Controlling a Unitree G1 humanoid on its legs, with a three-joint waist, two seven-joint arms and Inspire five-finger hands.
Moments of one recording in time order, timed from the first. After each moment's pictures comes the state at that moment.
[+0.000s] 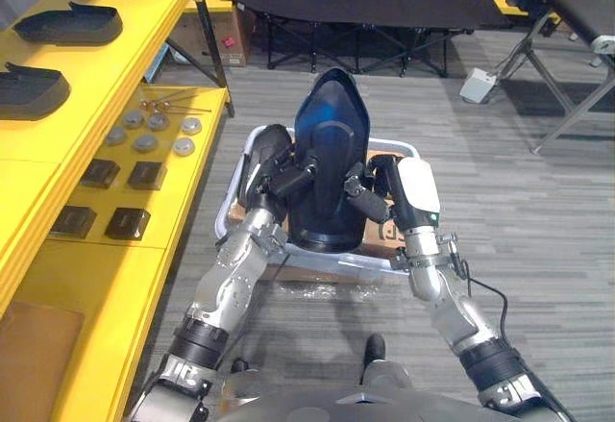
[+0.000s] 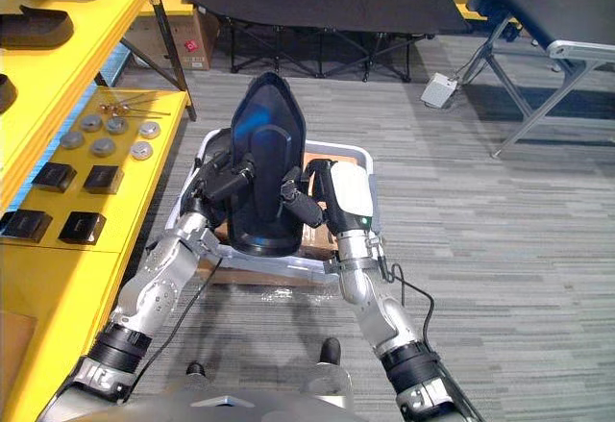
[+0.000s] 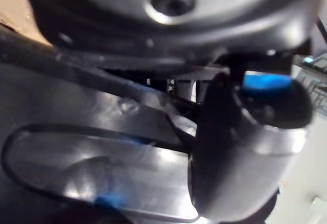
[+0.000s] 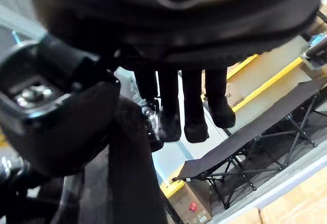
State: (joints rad) left arm -0.16 0.15 -0.25 0.04 -0.70 0.04 0.15; right arm -0.08 -0.29 0.30 0.14 -0.61 -0.21 -0.51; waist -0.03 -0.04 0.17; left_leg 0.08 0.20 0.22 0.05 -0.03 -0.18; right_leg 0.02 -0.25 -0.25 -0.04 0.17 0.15
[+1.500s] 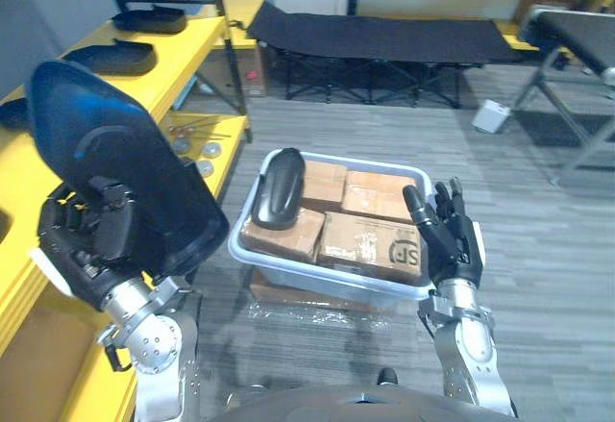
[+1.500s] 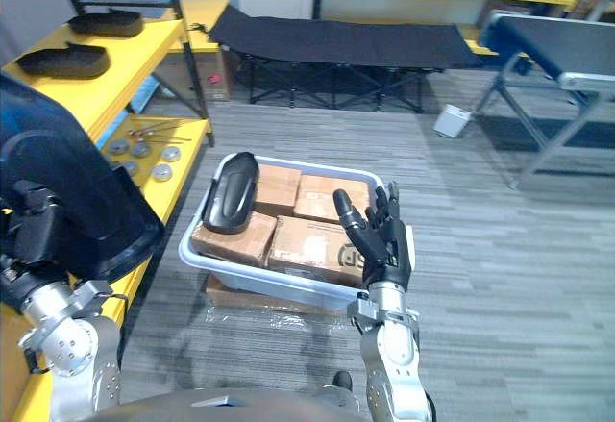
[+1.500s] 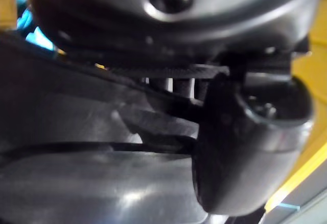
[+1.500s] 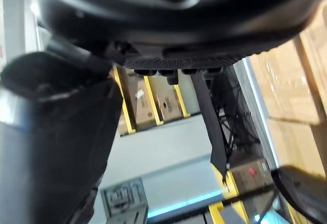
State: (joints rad) left arm 0.36 -0.02 0.21 -0.41 -0.15 -0.37 0.65; right arm 0.24 -0.11 0.14 -0.08 0.36 -0.30 -0.16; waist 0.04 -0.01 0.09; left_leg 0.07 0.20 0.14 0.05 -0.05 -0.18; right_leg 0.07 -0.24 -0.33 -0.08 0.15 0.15
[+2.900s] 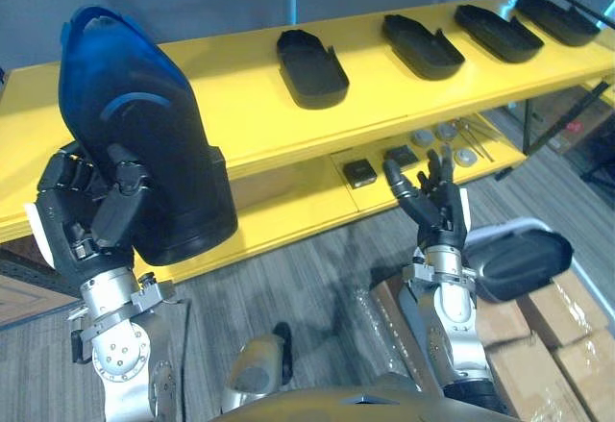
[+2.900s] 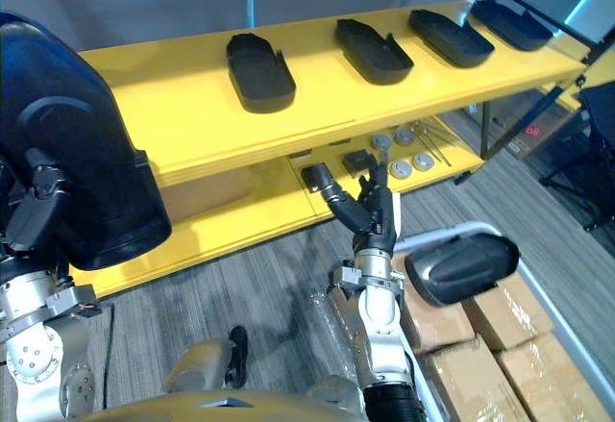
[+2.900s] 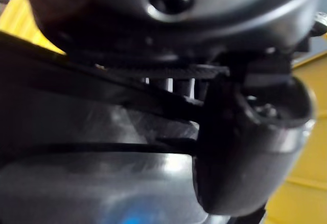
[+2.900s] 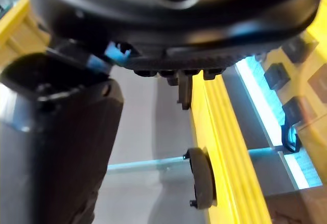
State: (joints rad) left arm 0.32 0.04 0.25 -0.43 -0.23 -0.37 0.26; right arm 0.09 -0.05 0.05 0.02 0.18 -0.34 -0.15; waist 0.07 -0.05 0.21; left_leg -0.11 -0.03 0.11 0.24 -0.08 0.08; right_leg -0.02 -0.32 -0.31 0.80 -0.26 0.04
